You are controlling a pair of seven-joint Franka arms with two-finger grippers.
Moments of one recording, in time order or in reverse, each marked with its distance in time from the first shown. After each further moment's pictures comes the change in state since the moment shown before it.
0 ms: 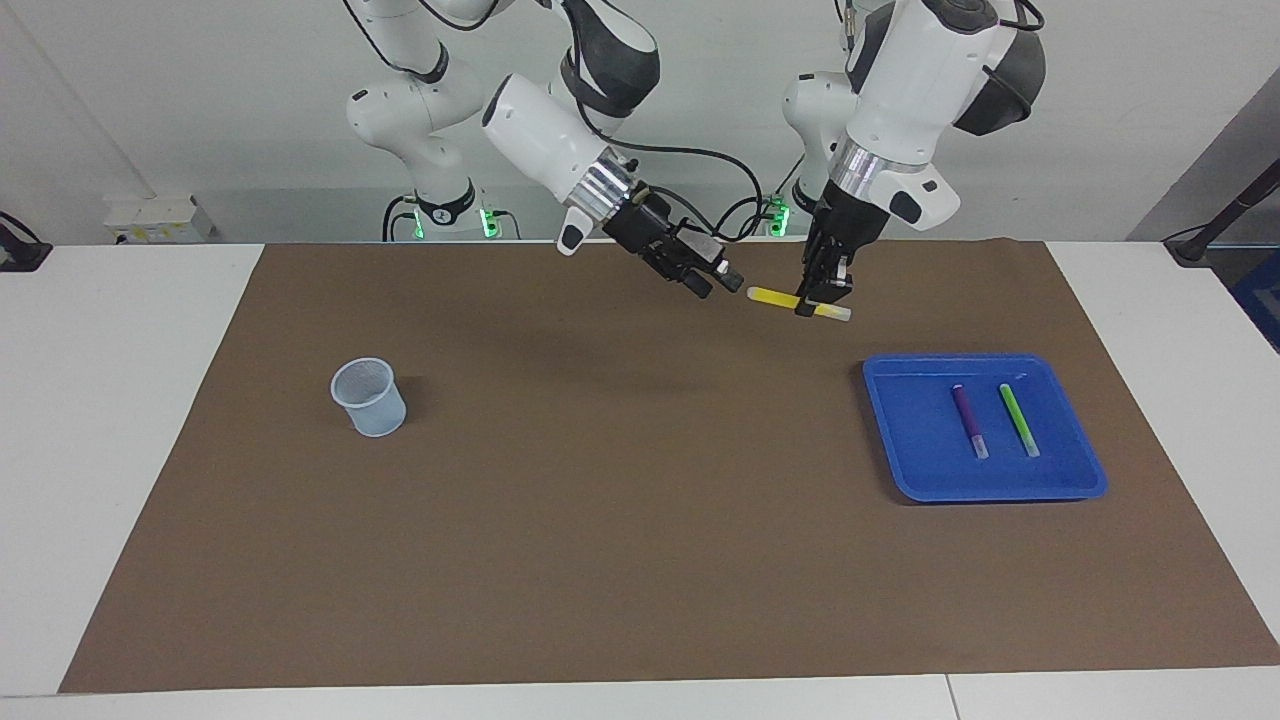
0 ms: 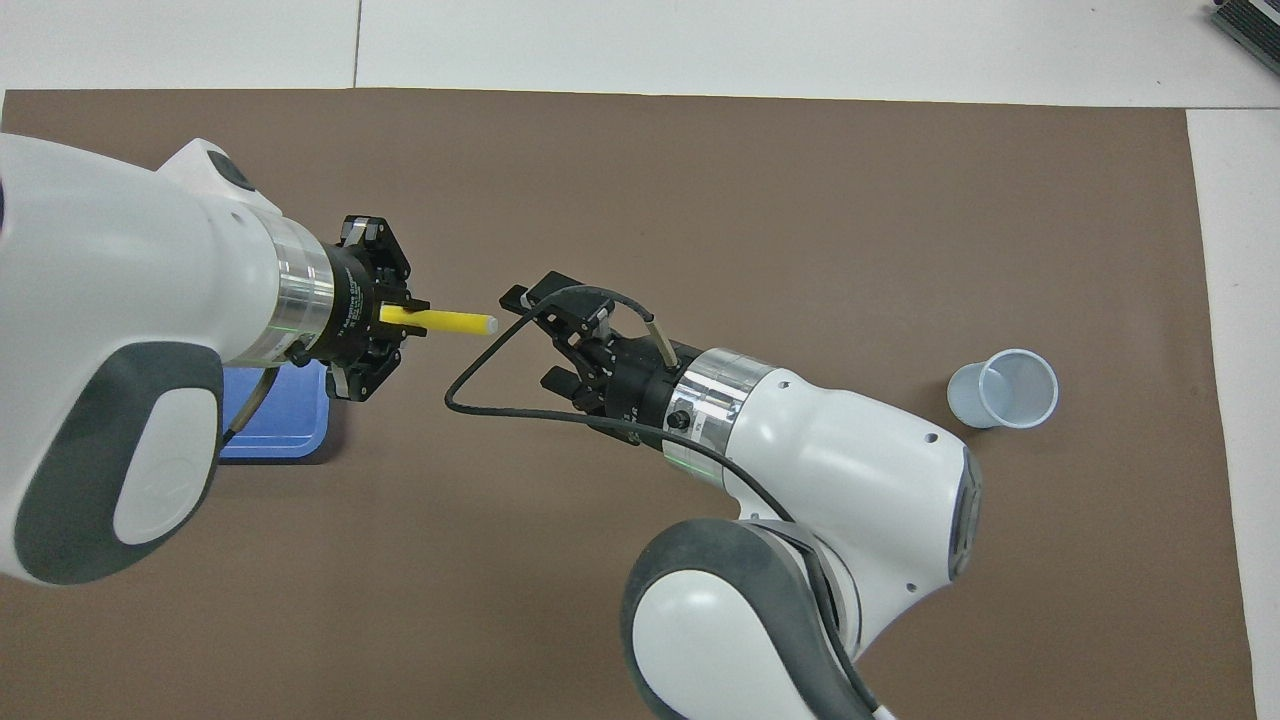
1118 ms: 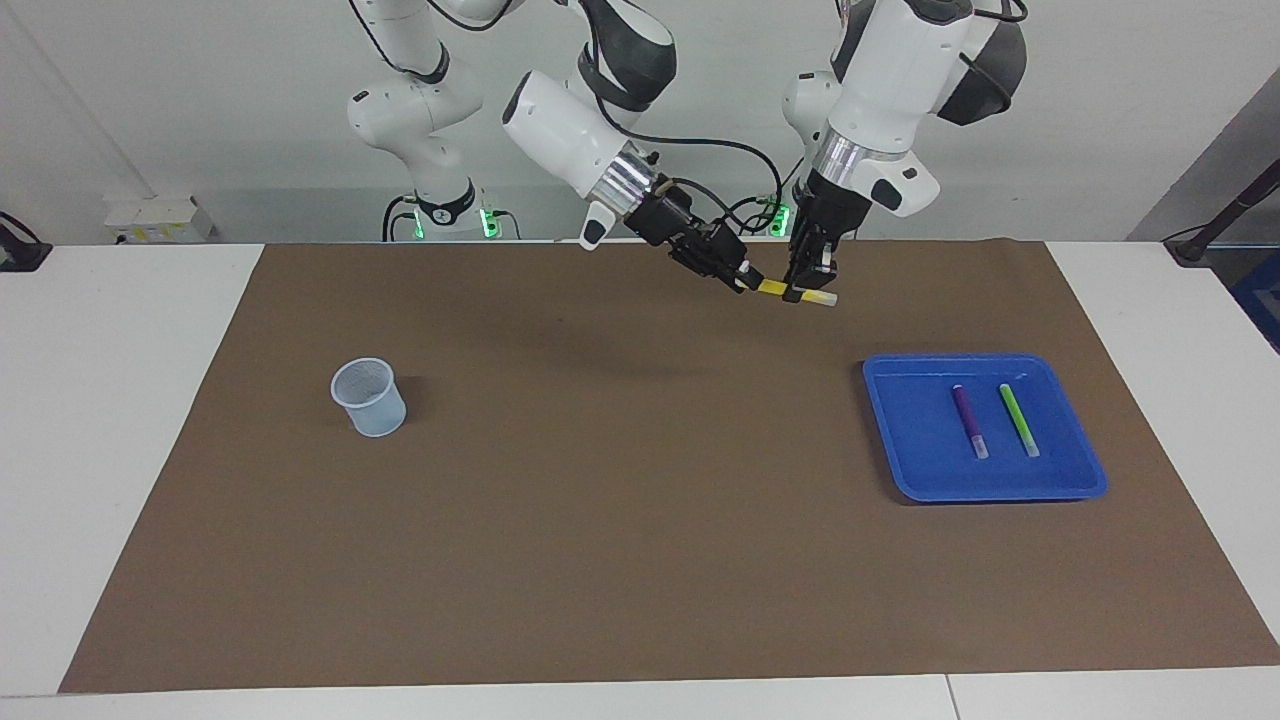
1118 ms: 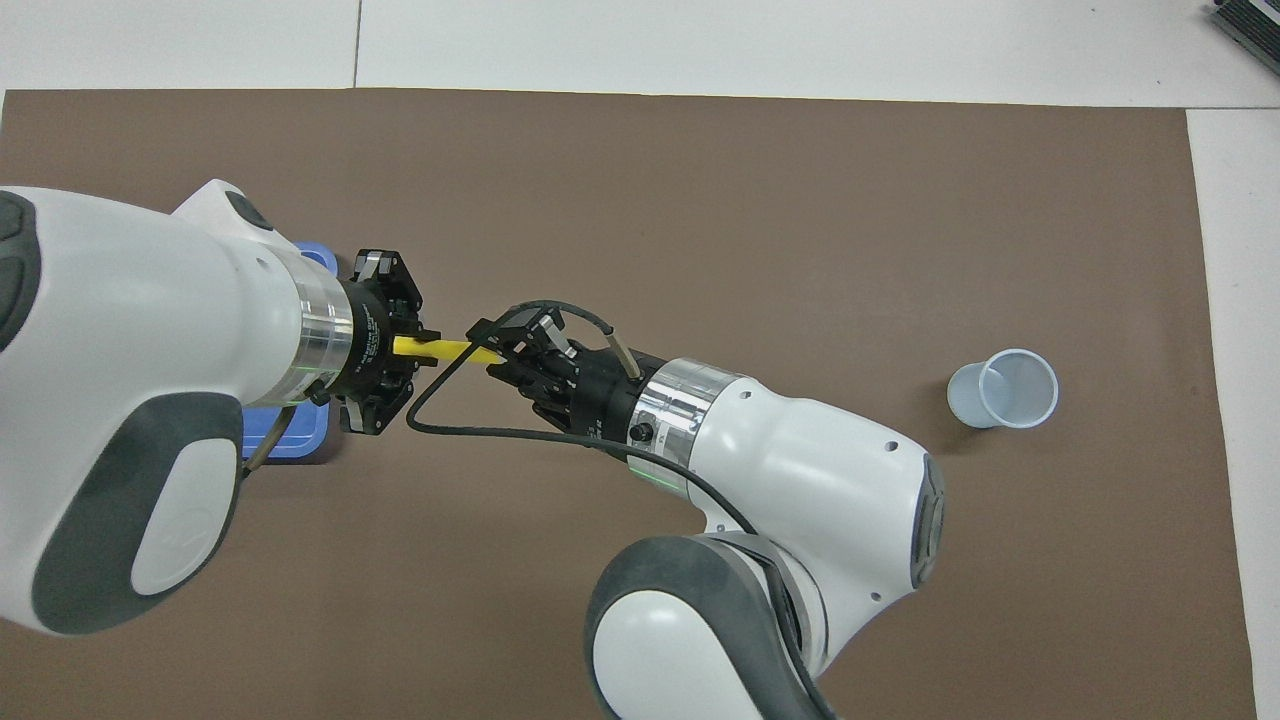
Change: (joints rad) left arm -0.020 -0.049 0.001 -0.059 0.000 -0.002 -0.026; right arm 0.033 0.025 -0.001 0.029 0.000 0.010 0.012
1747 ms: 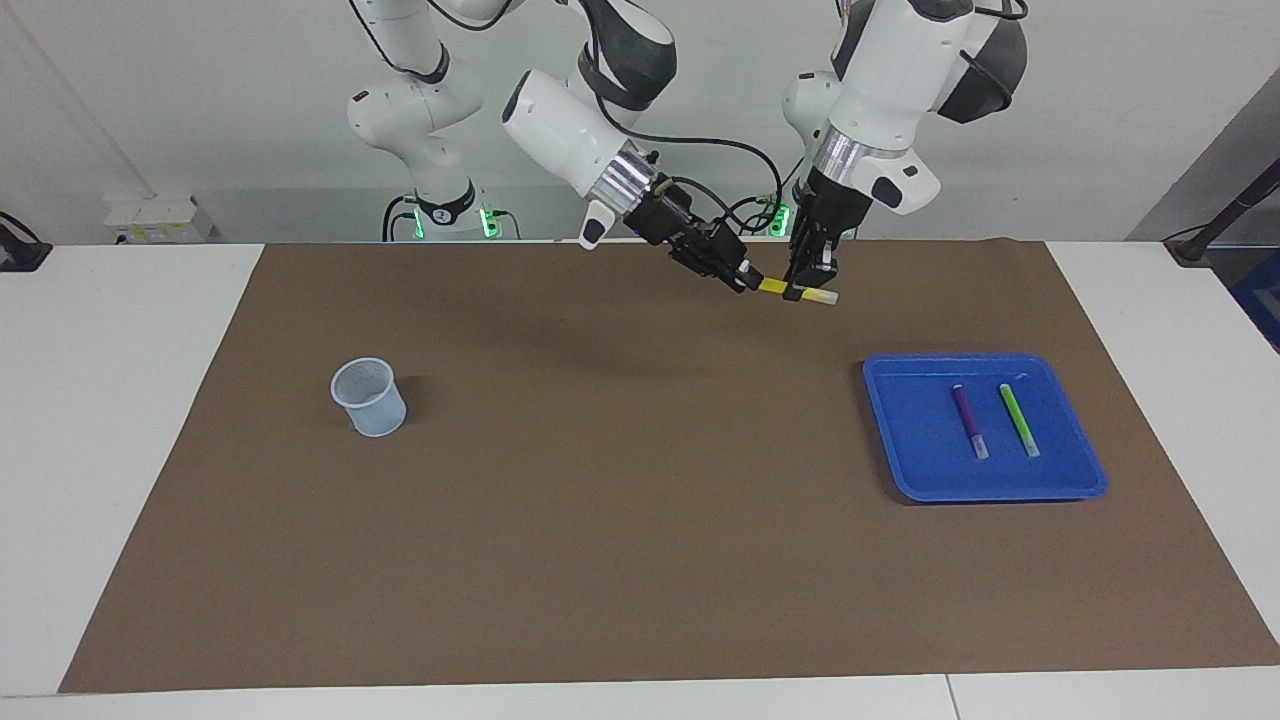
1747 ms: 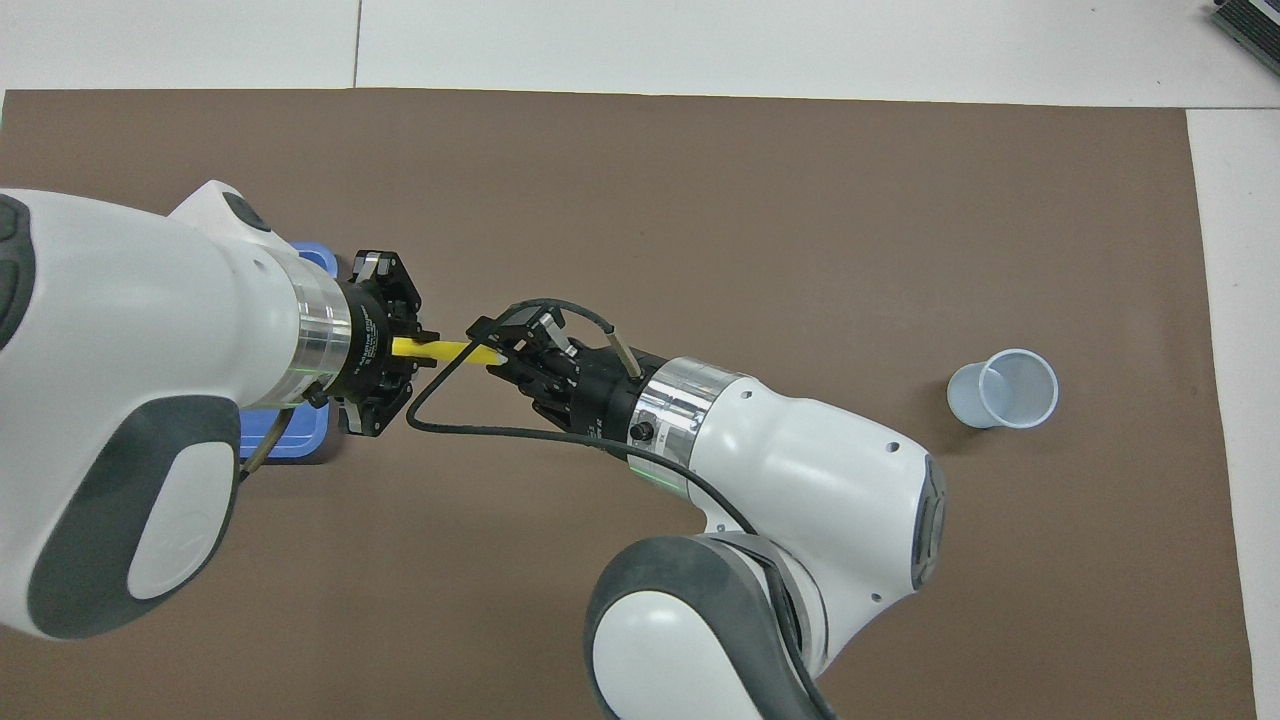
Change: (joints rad) left arm 0.000 -0.004 0.000 -0.001 0.000 -0.001 0.000; right arm 0.000 0.000 0.000 0.002 0.000 0.003 0.000
